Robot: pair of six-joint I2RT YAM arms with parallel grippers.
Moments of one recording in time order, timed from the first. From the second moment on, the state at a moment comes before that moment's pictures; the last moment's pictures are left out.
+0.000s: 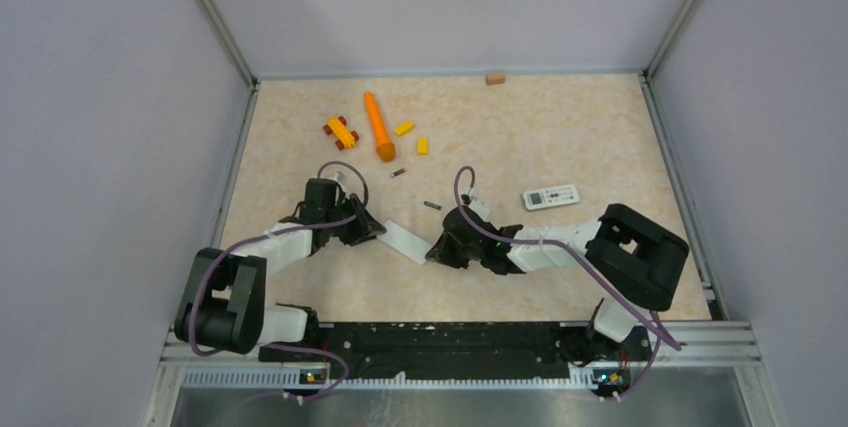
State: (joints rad) left arm -0.20 1.33 0.47 -0.02 0.38 -0.72; right arm 1.02 1.65 0.72 0.13 0.10 1.27
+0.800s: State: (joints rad) left arm -0.19 1.14 0.67 -0.31 0.17 -0.67; right arm 1.02 1.41 0.75 0.01 0.16 0.89
